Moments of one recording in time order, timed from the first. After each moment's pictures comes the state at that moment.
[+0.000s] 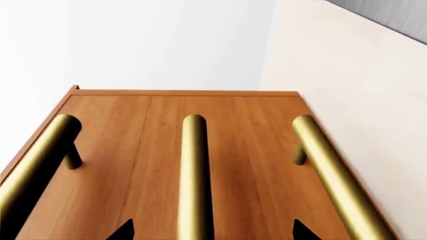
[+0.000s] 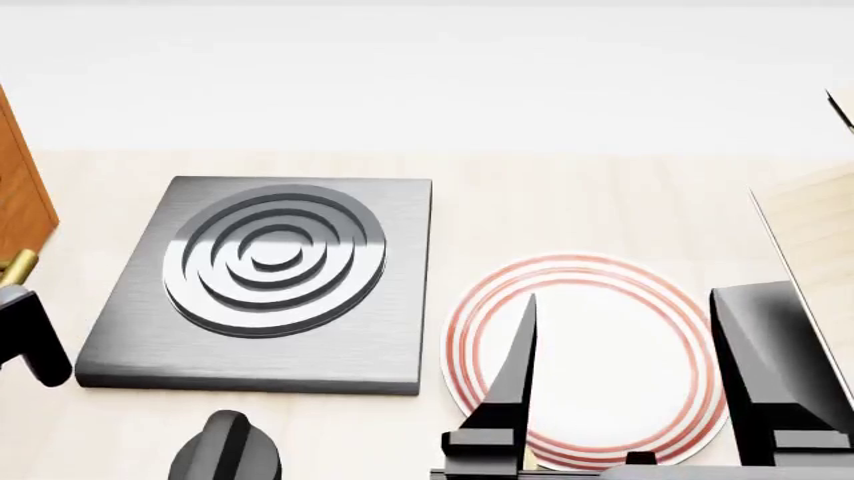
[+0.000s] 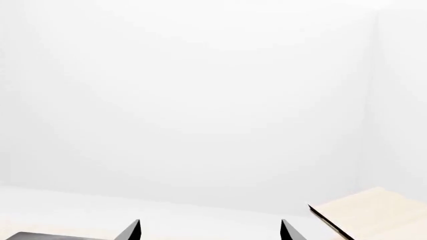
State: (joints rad) left arm -1.05 -0.52 1.08 -1.05 0.31 -0.25 -0.21; right arm 0.50 0.89 -0.77 -0.89 0.67 0.35 1.12
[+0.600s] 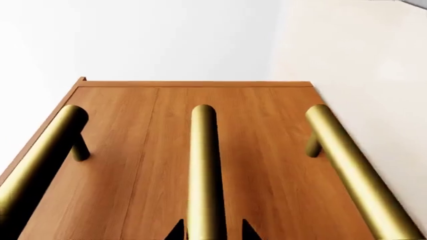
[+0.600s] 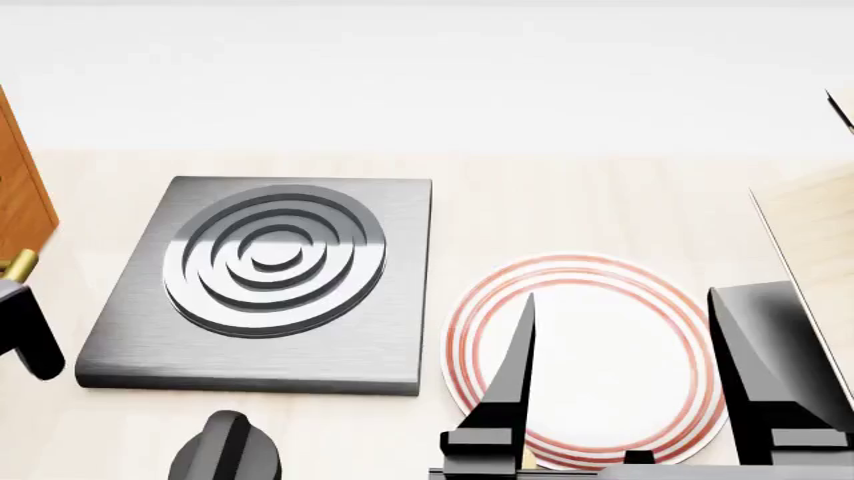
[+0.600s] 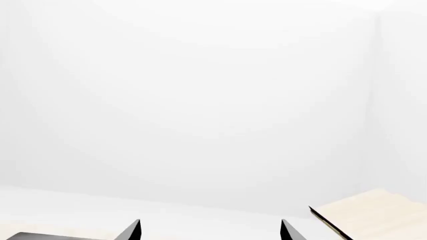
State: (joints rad) left arm -1.08 -0.48 1.07 -1.15 0.33 -0.21 -0.25; right arm 0.50 0.89 -0.77 -0.89 0.66 0.35 1.12
